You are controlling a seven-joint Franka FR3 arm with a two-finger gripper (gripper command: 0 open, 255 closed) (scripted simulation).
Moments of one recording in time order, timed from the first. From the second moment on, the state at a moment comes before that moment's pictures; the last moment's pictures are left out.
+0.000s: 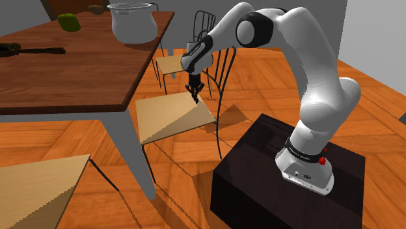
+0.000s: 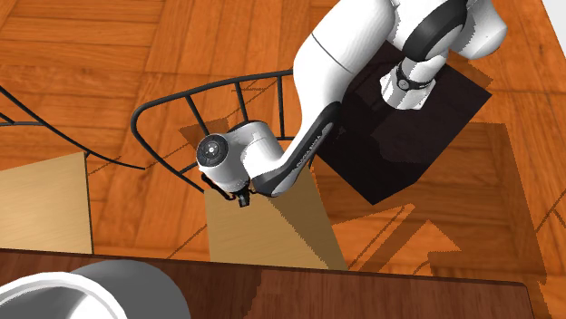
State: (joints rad) arm -0.16 0.80 -0.03 -1.55 0.09 2.31 0.26
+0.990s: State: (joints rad) arm -0.16 0.70 -0.04 -1.57 0.09 2.22 0.27
